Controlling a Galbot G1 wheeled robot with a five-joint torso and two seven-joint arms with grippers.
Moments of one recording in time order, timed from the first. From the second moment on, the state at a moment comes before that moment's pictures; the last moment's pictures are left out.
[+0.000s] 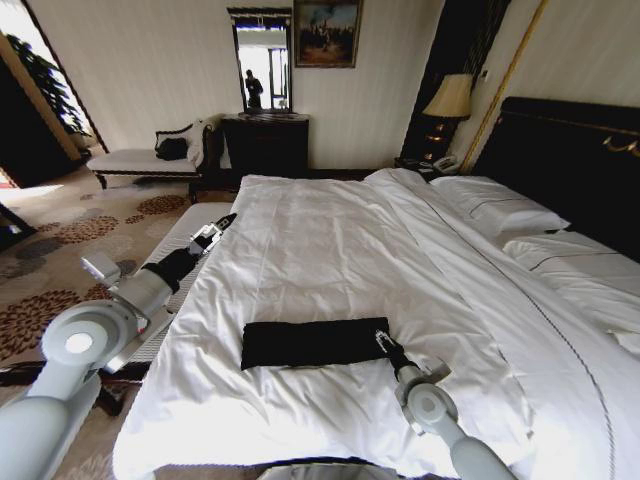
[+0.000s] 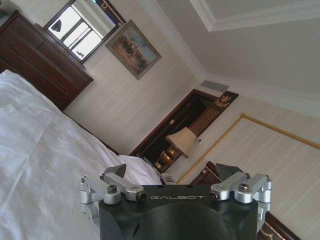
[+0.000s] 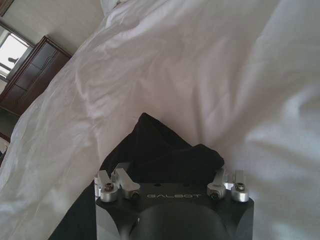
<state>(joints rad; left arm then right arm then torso) 1.12 -0.80 -0.72 -2.32 -1.80 0.33 -0.34 -1.40 1.01 0.27 1.91 1.41 0.09 0.52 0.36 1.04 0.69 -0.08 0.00</state>
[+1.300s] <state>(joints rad) 1.21 -0.77 -0.82 -2.34 -1.80 0.33 -0.34 -0.94 0.89 -0.33 1.98 1.30 0.26 0.23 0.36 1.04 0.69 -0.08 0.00</state>
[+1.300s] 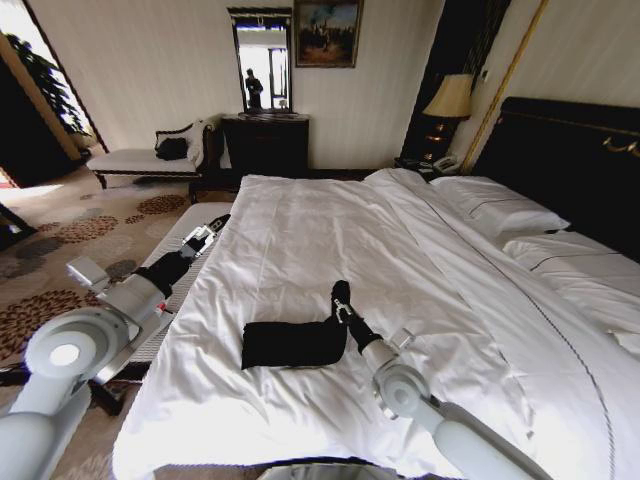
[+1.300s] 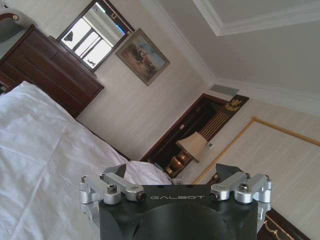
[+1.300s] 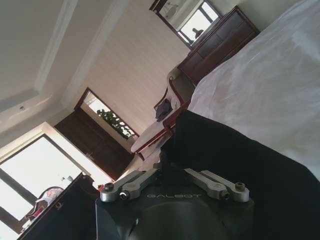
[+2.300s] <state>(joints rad) 1.17 -0.74 -0.80 -2.27 -1.80 0.33 -0.34 -0.72 1.24 -0.70 1.60 1.17 0.30 0.14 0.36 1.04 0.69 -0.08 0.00</state>
